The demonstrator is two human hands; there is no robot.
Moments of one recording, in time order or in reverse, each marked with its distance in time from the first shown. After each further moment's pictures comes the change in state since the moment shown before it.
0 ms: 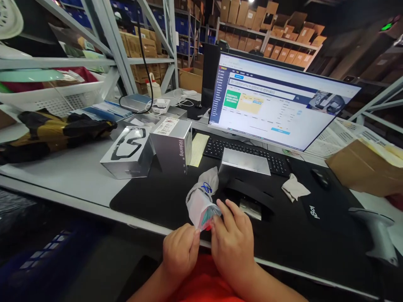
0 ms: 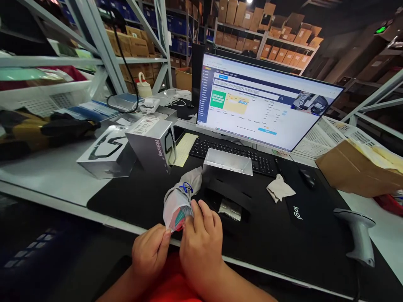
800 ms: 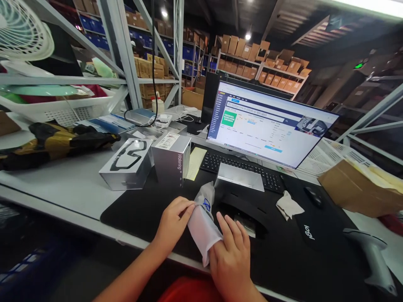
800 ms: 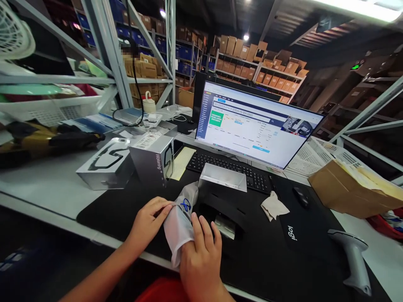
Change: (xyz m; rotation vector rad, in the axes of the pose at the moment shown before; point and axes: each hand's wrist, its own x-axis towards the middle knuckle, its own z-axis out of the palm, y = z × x) left_hand 0.070 -0.053 0.022 -0.371 -0.097 -0.326; right_hand -0.015 0.023 0.009 0.010 0.069 -0.088
